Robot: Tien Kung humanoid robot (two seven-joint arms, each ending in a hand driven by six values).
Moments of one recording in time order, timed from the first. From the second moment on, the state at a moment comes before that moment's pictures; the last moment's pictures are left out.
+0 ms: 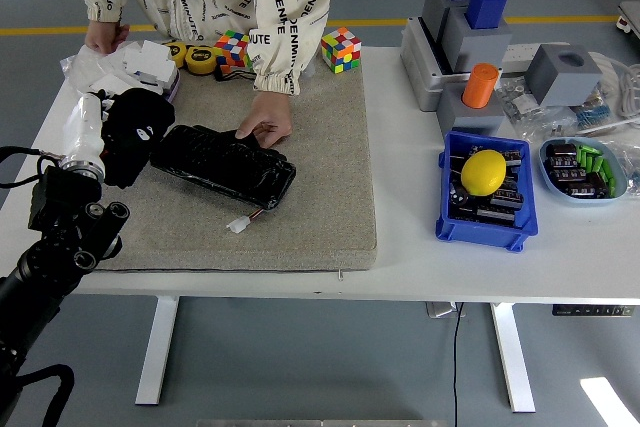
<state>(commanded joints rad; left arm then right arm) -0.58 0.09 -1.26 -0.66 1.75 0.46 0.07 0.00 -0.11 1.81 0.21 -1.52 -0.02 0.22</state>
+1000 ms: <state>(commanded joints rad) -0.56 0.12 -0.90 -0.91 1.63 0.42 0.14 0.00 -0.11 1.81 0.21 -1.52 -0.02 0.22</state>
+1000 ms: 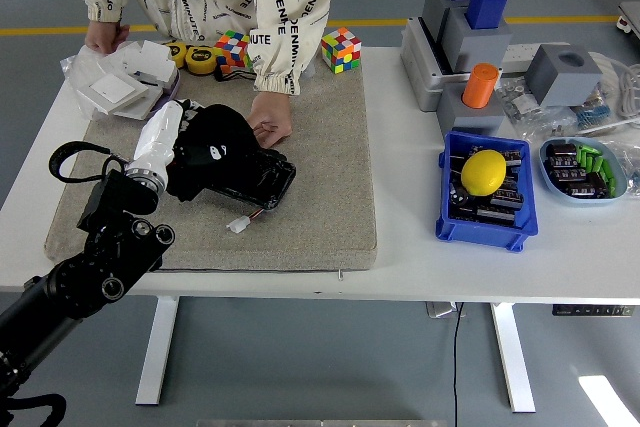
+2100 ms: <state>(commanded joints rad) -0.57 0.11 -0.77 -0.96 1.58 0.43 0.13 0.00 -0.11 1.80 0.21 -1.52 -0.02 0.22</state>
